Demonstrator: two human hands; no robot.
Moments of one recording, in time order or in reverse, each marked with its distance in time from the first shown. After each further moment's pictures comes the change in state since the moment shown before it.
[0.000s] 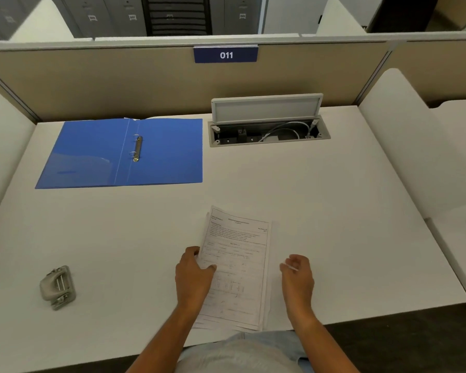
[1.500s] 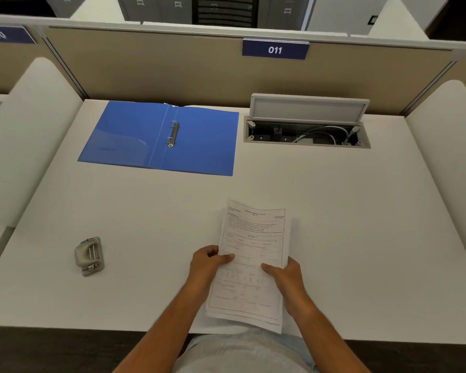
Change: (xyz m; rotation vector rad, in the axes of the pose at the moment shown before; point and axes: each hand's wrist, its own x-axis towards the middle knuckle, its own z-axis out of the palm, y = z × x) left_hand 0.012 -0.008 -0.028 -0.553 -0.209 -0.367; right_hand -0.011 -0.016 0.051 -0.003 -0.471 0.134
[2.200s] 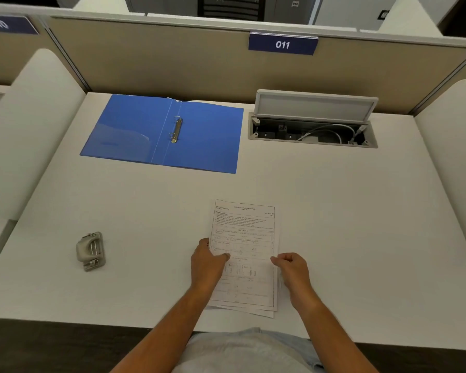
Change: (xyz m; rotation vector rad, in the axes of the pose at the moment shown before) left_hand 0.010 -0.007 0.010 0.343 0.244 0.154; right_hand 0.018 -0.011 -0.007 -0.197 0.138 0.087
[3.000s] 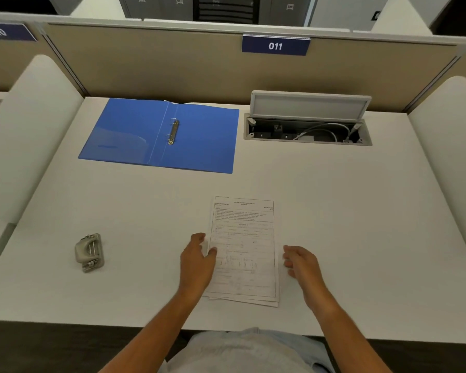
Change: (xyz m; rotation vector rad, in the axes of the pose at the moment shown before) left_hand -0.010 -0.004 -0.019 0.081 0.059 0.198; right_hand -0.008 -0.006 -0.035 0.038 -0.049 -0.102
